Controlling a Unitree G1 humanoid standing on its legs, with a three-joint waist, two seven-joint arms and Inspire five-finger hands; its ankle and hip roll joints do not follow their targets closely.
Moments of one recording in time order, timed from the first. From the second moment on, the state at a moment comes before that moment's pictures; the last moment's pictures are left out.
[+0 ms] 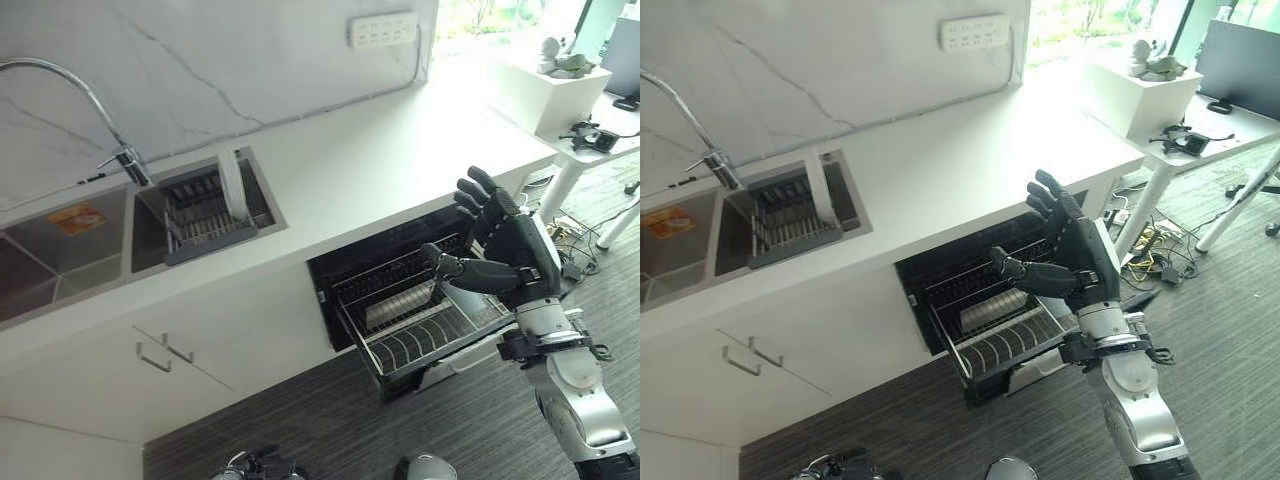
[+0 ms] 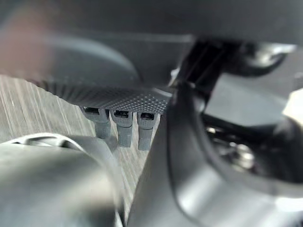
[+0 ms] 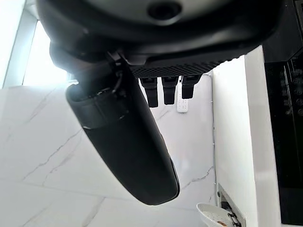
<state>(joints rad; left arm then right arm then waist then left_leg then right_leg) -0.06 0.22 -0.17 1.21 -0.22 0.07 -0.16 0.00 -0.55 0.02 -0.24 0.49 -0.21 -0.04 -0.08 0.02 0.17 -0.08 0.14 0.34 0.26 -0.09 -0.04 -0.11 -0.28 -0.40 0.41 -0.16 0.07</state>
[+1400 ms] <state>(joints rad) 0.02 0.19 -0.07 1.16 -0.33 0.04 -0.08 -0.13 -0.58 0.07 -0.19 0.53 -0.17 -0.11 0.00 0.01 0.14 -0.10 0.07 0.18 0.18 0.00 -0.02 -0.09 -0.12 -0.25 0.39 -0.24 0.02</state>
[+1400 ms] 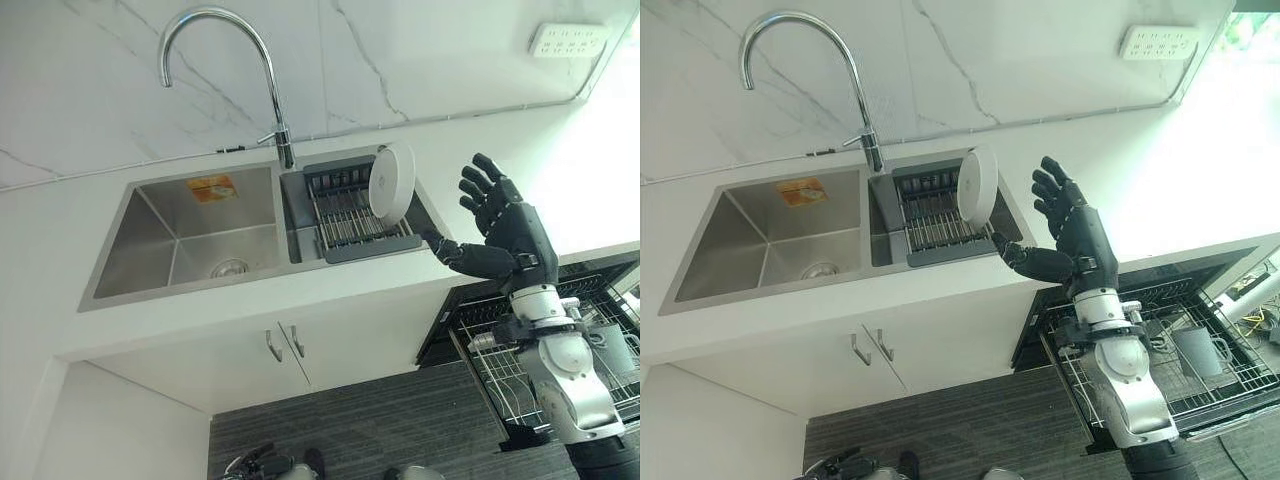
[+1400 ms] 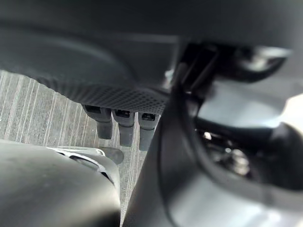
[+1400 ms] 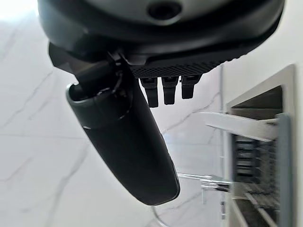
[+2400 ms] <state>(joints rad) 0.03 0.21 -0.05 1.18 -0.33 0.04 -0.12 -0.63 -0.72 0.07 0.40 0.68 -0.08 -0.22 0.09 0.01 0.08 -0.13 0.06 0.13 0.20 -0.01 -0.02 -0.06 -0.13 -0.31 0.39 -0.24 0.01</state>
